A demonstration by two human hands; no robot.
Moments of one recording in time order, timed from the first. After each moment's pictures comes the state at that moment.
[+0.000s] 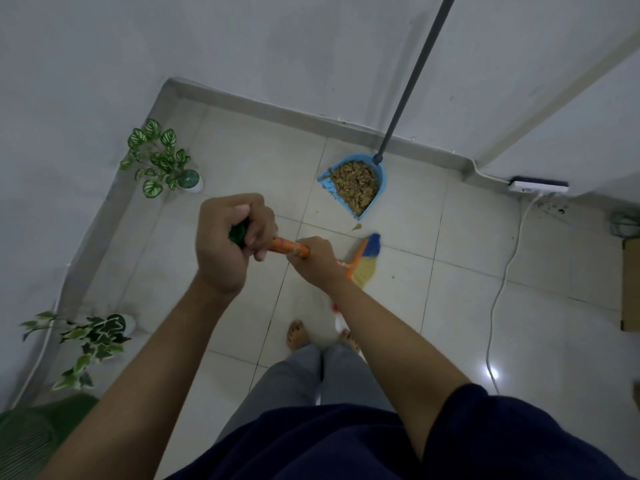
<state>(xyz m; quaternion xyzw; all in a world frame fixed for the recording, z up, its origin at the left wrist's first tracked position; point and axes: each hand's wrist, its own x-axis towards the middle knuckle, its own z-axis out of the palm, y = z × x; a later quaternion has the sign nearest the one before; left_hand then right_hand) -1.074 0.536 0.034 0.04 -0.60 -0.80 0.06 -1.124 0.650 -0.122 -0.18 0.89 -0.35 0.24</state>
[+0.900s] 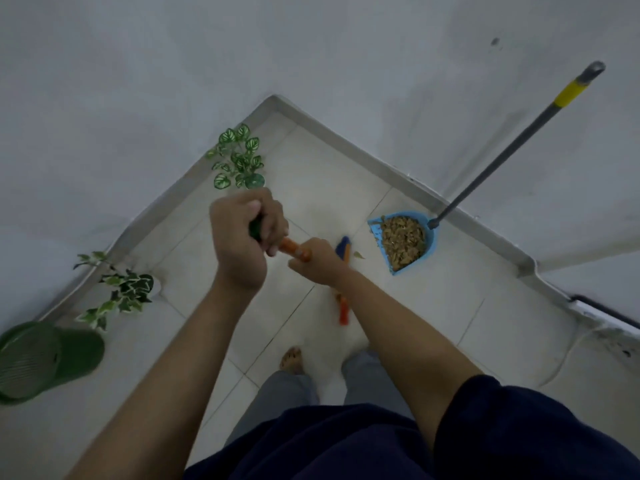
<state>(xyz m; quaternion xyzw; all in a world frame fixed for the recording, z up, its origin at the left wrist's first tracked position) -1.102 0.537 0.064 0.16 -0.61 -0.72 0.29 -1.193 0.595 -0.090 -0.38 0.81 -0.23 0.37</state>
